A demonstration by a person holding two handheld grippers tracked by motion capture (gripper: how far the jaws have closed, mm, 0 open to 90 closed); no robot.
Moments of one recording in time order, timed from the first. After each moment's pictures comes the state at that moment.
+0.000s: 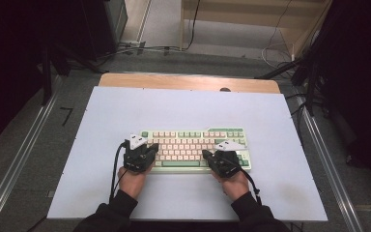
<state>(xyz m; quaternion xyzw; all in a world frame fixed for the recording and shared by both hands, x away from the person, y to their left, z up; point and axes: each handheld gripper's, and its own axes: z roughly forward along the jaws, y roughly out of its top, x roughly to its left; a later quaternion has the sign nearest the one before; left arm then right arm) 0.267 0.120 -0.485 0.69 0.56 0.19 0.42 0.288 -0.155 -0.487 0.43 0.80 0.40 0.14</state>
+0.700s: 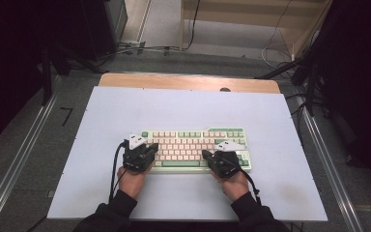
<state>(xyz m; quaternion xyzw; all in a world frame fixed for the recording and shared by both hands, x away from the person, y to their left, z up) 0.267 0.121 -0.484 0.69 0.56 0.19 0.42 0.287 -0.154 -0.486 0.42 0.80 0.40 0.14</state>
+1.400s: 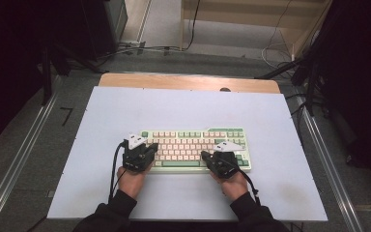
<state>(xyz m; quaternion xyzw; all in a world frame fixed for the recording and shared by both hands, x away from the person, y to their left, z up) 0.267 0.122 -0.483 0.69 0.56 0.19 0.42 0.288 -0.152 -0.491 0.42 0.80 0.39 0.14</state>
